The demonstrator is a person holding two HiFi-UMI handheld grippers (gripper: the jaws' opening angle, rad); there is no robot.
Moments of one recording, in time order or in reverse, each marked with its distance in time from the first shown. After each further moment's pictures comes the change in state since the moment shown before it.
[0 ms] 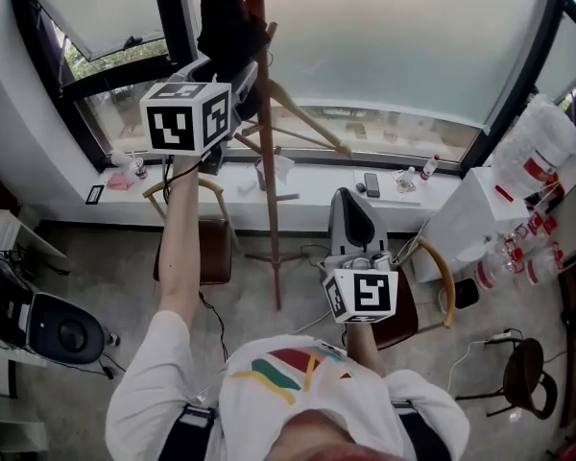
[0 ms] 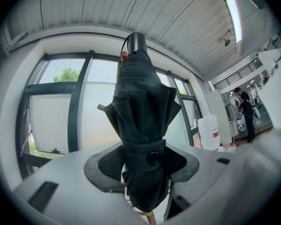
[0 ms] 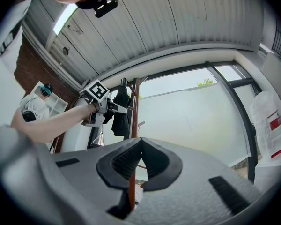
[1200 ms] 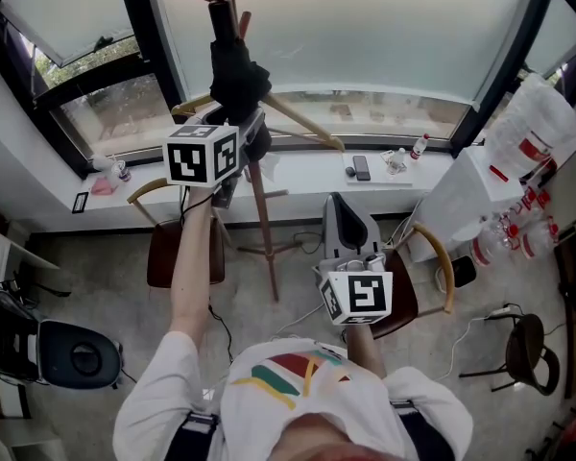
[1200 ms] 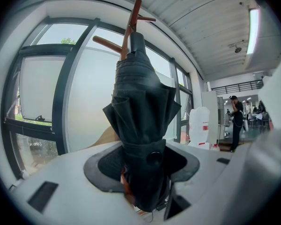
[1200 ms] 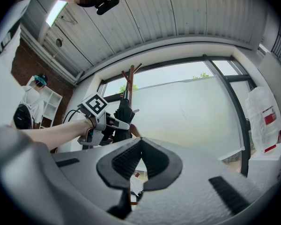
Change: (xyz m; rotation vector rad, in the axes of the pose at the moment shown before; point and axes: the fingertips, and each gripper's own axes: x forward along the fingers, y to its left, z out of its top) left arm 0.057 -0.037 -0.141 -0.178 0.201 -0.177; right arm 0.013 -0.010 -0.044 0.008 0.108 -0.055
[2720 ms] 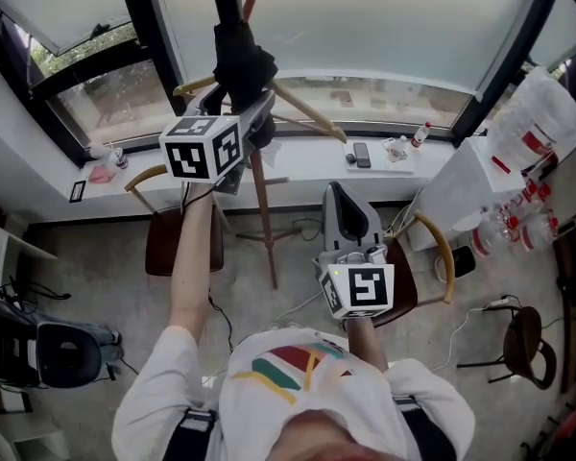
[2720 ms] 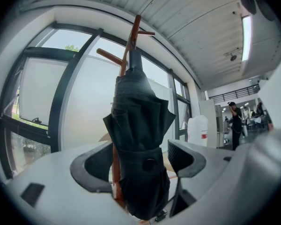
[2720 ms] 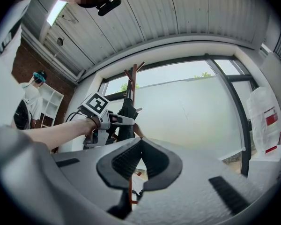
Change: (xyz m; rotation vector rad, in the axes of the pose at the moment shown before) left arm -0.002 -0.002 0.018 -0.009 -0.144 -0.012; right arm 0.005 0.009 -0.001 -0.016 0.016 0.016
